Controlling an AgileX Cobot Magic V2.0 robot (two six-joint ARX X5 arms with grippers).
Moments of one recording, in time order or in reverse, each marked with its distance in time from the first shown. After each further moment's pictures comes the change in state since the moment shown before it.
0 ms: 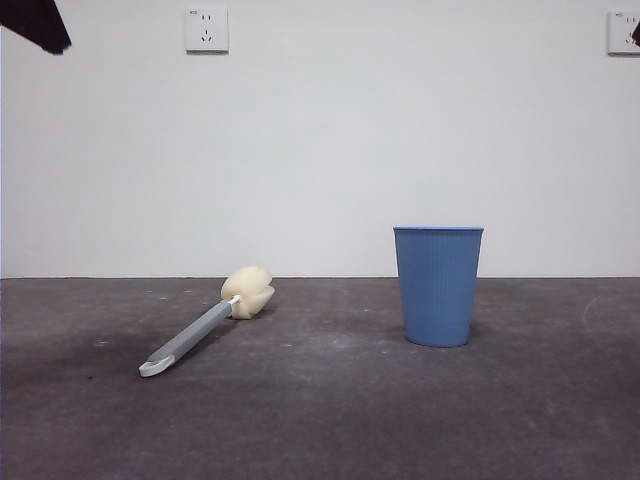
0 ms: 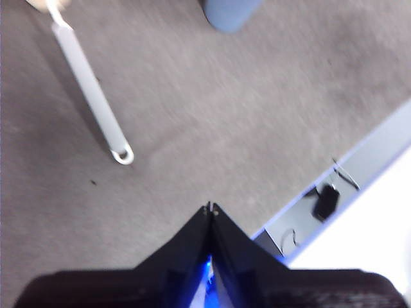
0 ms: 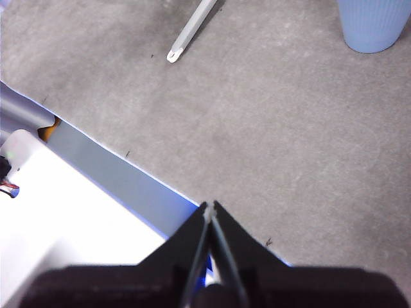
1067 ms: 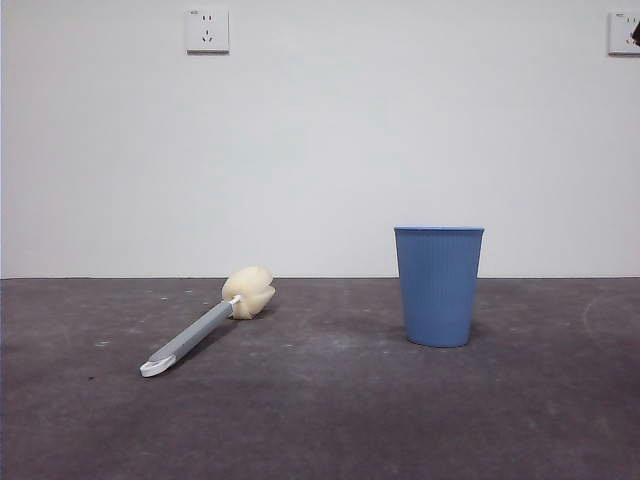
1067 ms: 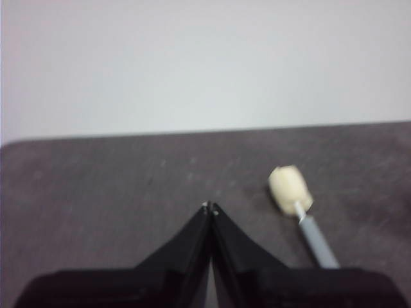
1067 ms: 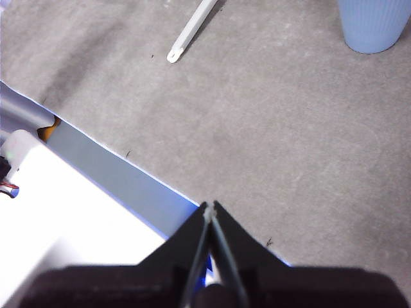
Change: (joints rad) left arm 0.576 -0.862 -0.904 0.883 -0.032 0.056; right arm 0.000 0.000 0.000 0.000 0.000 0.000
